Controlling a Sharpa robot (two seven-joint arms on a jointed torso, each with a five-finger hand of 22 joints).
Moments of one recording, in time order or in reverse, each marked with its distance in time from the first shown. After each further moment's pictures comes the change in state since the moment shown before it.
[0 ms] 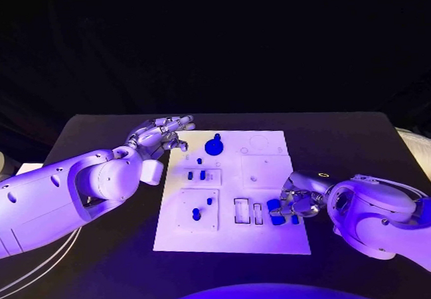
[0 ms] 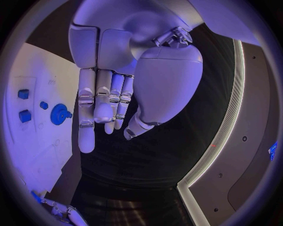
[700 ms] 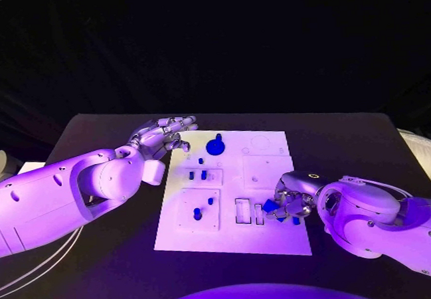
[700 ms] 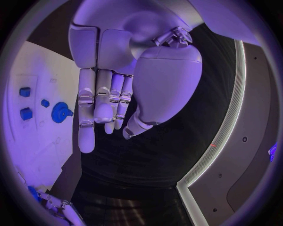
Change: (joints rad) left arm 0.000 0.001 -0.001 0.000 -0.001 0.013 -0.007; left_hand 0.009 0.009 0.007 -0.007 0.000 0.000 0.000 0.000 0.000 -0.004 -0.004 0.007 -0.003 -0.004 -0.004 0.000 -0.004 0.000 0.000 0.000 0.000 -0.001; right arm -0.019 0.066 0.011 -0.041 -0.060 0.020 -0.001; right_hand 0.154 0.027 0.008 -0.063 -0.066 -0.019 -0.005 0.035 0.046 -0.007 0.000 0.000 0.040 0.000 0.000 0.005 0.000 0.000 0.000 0.000 0.000 0.006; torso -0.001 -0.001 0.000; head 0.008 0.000
